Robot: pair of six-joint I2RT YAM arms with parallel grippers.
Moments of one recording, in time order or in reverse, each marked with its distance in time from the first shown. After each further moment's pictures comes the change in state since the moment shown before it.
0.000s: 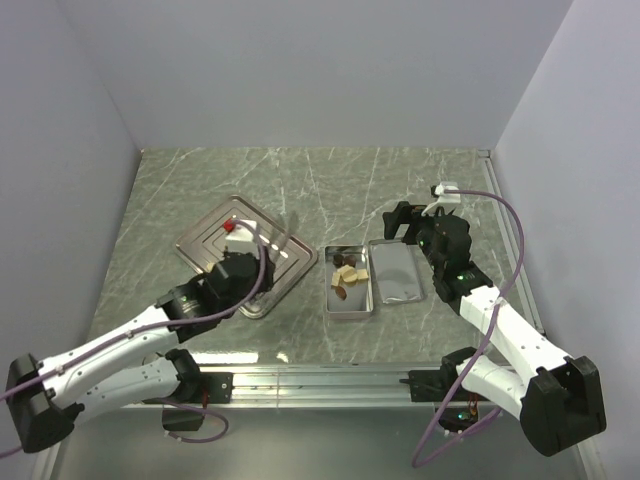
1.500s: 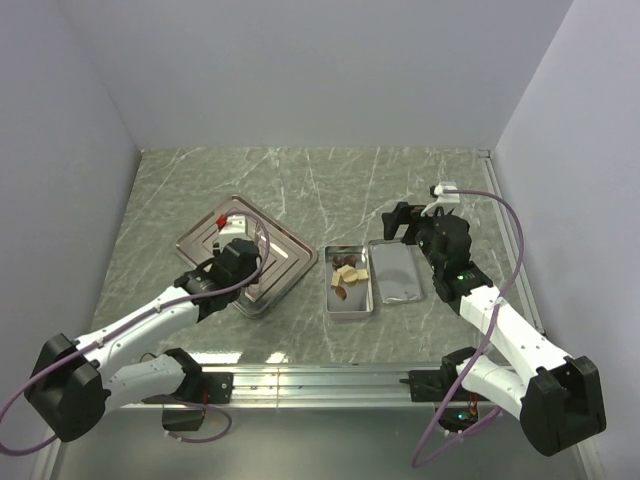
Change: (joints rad) left arm 0.252 0.169 -0.034 -0.060 -0.043 -0.045; right arm 0.000 0.001 0.000 -0.001 -0.014 -0.003
